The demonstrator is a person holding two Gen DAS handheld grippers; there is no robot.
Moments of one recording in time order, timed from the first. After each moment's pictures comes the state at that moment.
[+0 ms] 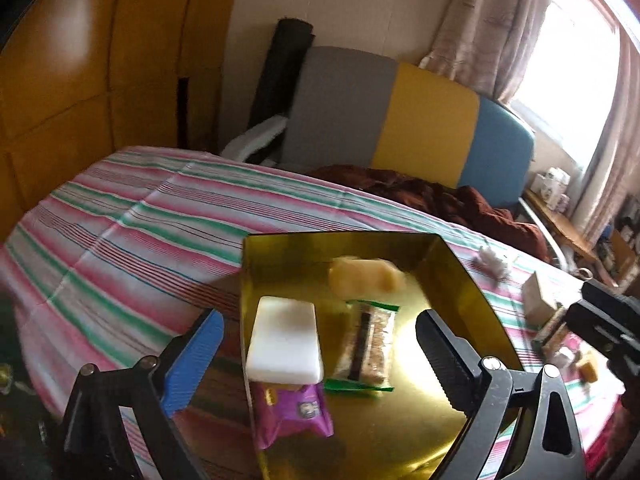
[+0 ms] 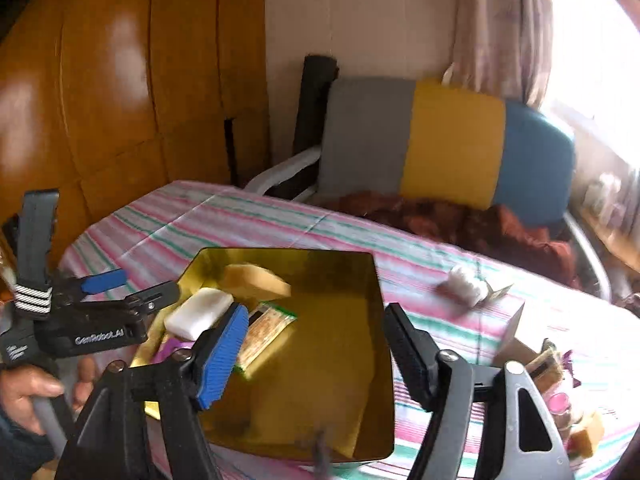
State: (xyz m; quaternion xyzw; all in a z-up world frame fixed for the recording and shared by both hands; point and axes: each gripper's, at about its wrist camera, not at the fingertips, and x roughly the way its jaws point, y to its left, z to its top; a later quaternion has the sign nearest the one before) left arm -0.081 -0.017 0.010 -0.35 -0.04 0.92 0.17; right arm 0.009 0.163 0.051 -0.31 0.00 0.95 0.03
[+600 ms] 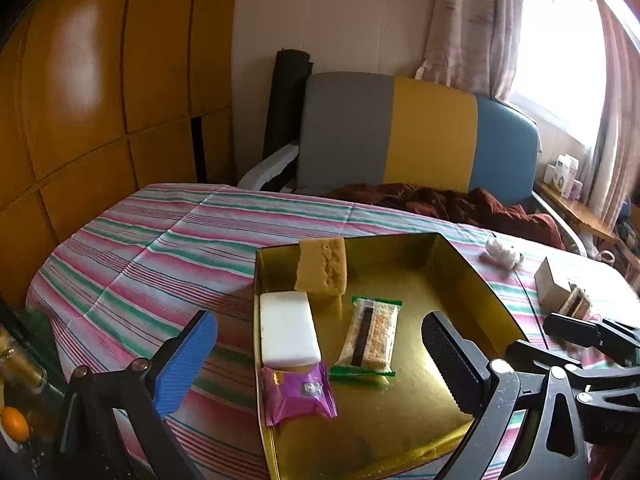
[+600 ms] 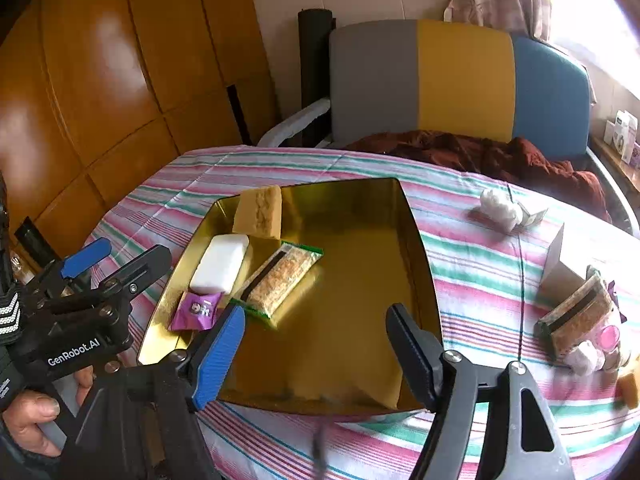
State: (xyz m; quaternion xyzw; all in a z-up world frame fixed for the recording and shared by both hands) left arm -0.036 -0.001 0.023 -0.30 0.02 0.94 0.14; right arm 0.010 0.170 0.006 -0.39 0.08 0.92 -0.01
